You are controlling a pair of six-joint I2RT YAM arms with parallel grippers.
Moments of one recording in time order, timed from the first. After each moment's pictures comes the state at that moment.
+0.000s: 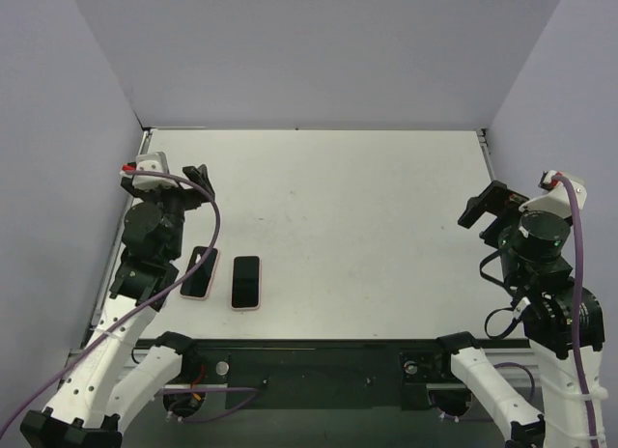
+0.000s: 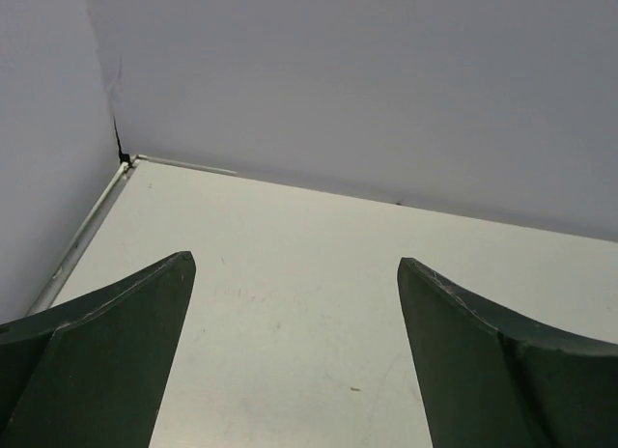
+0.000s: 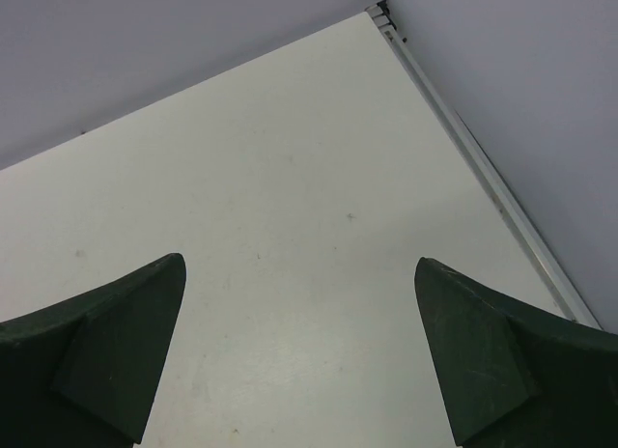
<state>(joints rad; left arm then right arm) -0.31 0.76 0.81 0.08 -0.40 -0.15 0.21 0.71 1.30 -0.90 0.47 0.36</state>
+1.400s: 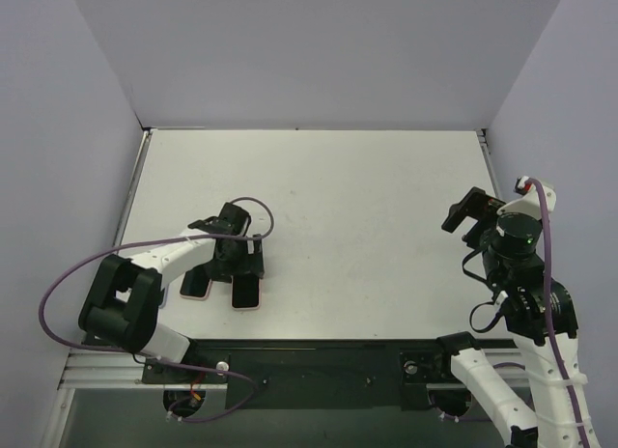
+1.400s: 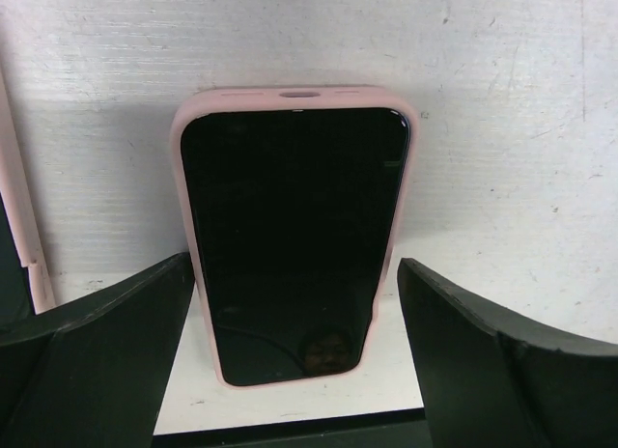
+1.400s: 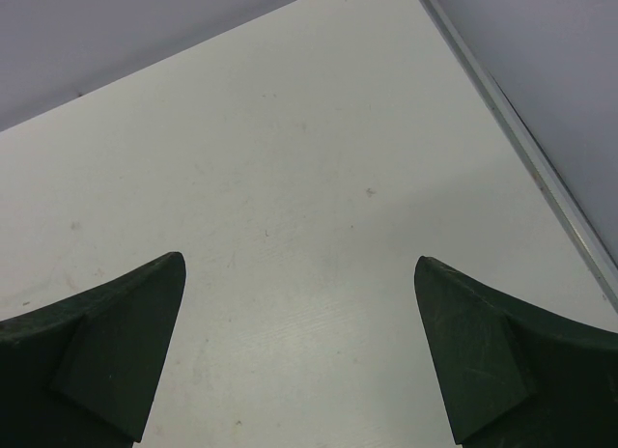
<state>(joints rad) -0.41 1.49 0.80 -0.60 0.03 -0.54 0.21 0.66 1.08 -0.78 0.42 0.39</state>
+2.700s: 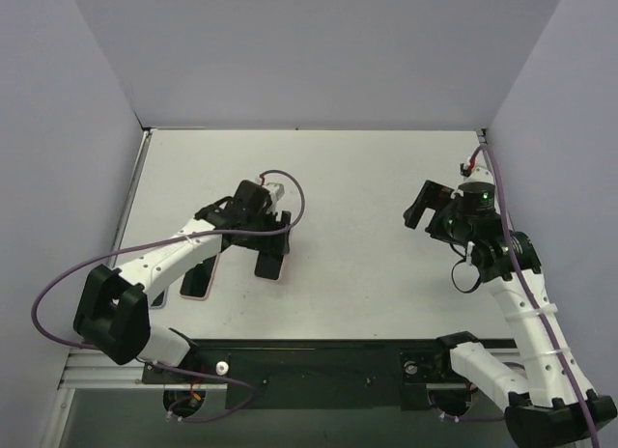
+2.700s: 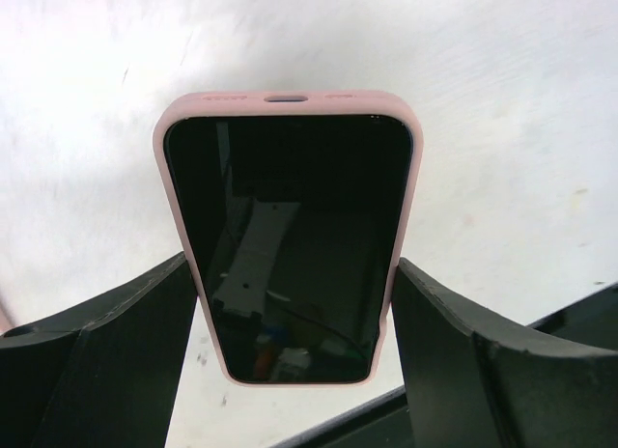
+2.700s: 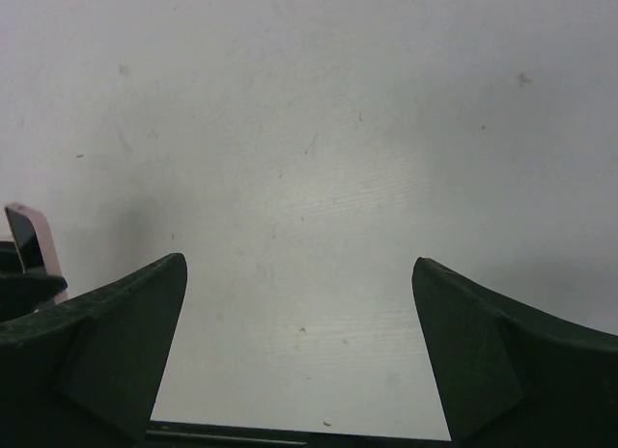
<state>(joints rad) -0.58 1.43 1.01 -0.60 0.06 -0.37 0.22 0.89 1.05 -0.78 0.11 0.46</state>
